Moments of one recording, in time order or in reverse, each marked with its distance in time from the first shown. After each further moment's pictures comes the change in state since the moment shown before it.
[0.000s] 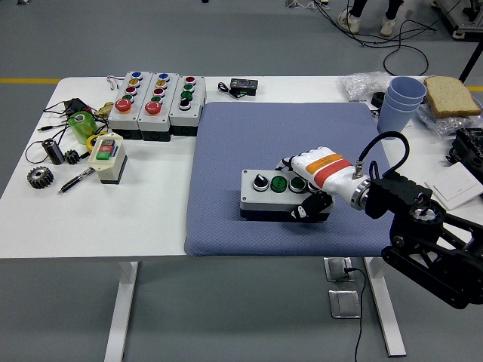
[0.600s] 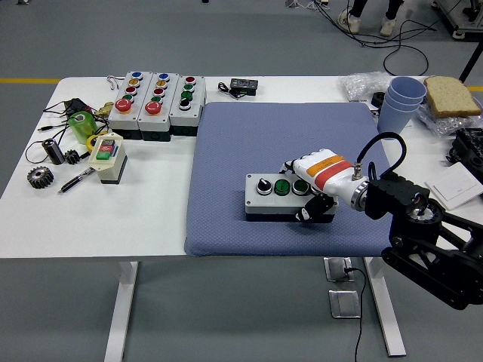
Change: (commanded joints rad) left arm -0.005 0.000 0.007 0.000 -0.008 0.000 -0.002; right arm -0.004 0.006 0.003 -0.007 -0.035 0.066 -0.036
